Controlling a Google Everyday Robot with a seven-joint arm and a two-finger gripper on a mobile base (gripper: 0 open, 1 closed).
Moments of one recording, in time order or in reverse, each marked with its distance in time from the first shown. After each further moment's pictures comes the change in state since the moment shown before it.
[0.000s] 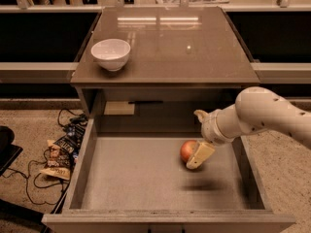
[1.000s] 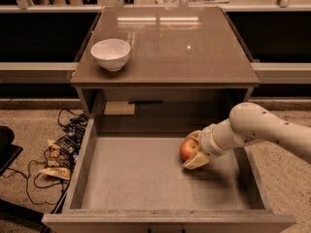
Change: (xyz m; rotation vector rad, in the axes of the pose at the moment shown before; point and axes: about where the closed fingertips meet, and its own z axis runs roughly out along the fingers) arm 0.036 0.023 0.053 -0.106 -0.015 -0.006
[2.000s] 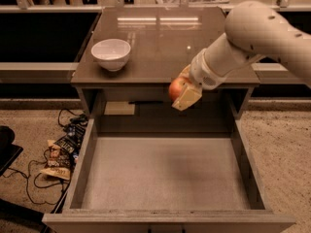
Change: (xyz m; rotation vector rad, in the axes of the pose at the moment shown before) arm -0.156 -0.080 -0.142 0.060 0.026 -0.049
